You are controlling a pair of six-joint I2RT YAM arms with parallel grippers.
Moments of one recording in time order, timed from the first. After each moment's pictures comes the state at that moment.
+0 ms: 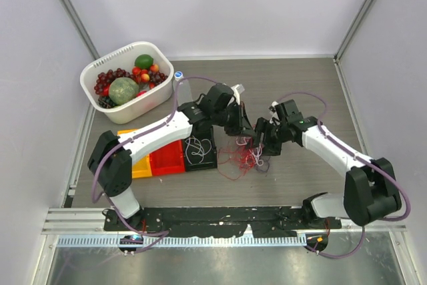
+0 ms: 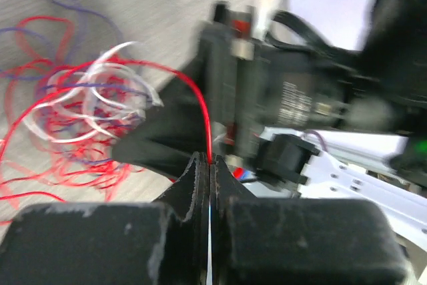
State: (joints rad) left arm -0.86 1.70 1.39 -0.32 0.37 -0.89; right arm 0.35 1.31 0.82 -0.57 -0.46 0.62
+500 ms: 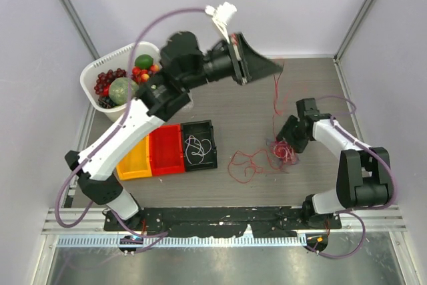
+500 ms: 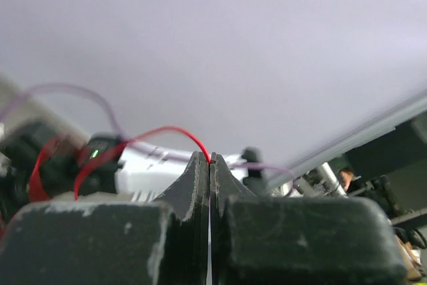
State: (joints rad) left arm -0.91 1.61 1.94 -0.23 0.40 -0.87; right arm 0.13 1.43 0.82 -0.57 -0.11 0.70
